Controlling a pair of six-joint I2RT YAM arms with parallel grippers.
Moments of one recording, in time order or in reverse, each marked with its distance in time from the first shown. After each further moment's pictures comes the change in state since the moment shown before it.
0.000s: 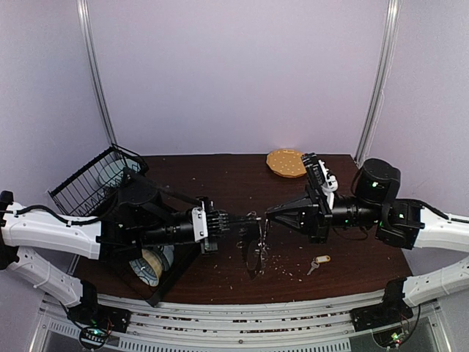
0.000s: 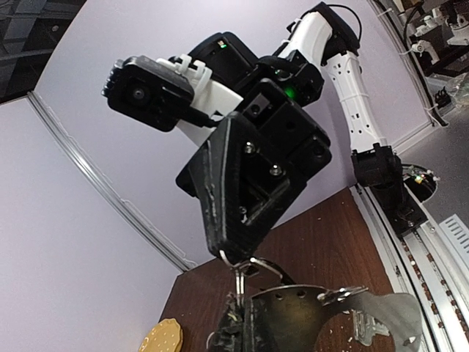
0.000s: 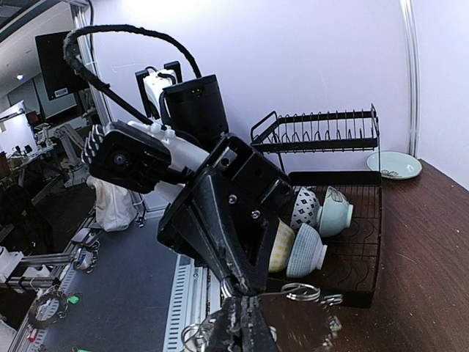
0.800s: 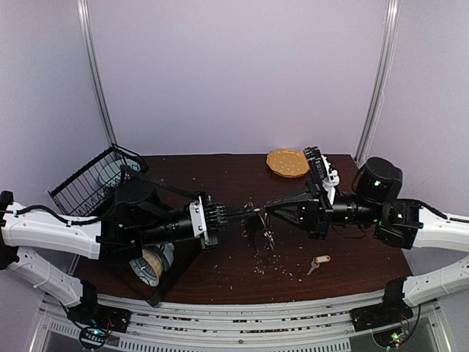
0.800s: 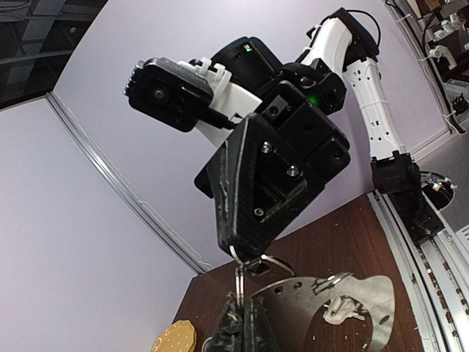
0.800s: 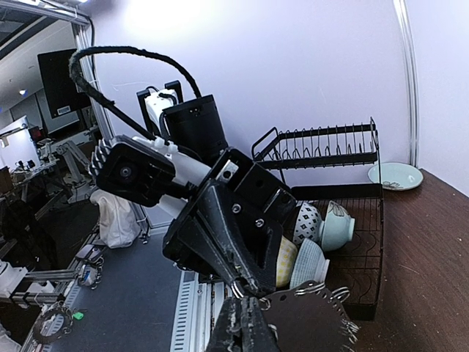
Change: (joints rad) left arm 0.000 0.000 -0.001 0.055 -0.044 -0.003; right arm 0.000 0.010 0.000 0.069 0.010 0.053
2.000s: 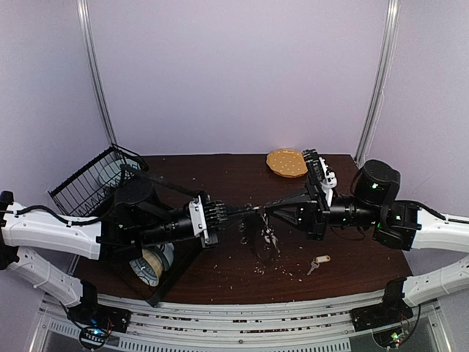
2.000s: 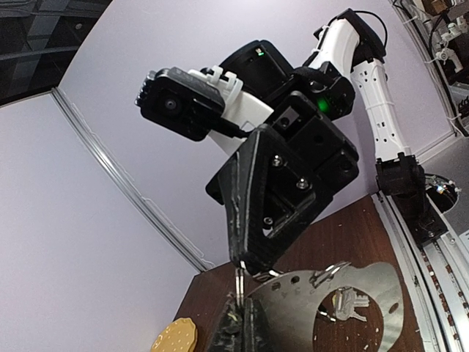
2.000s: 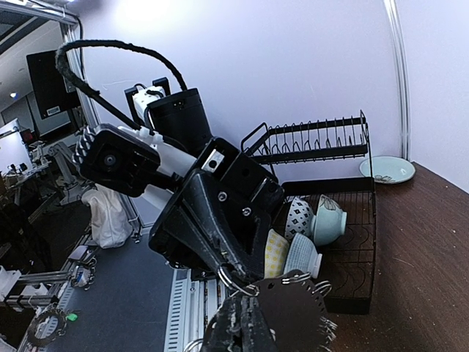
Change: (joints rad) left arm 0.000 0.000 -0.003 0.012 -0.018 -0.014; right arm 0.000 0.002 -0.019 0.006 0.033 0.000
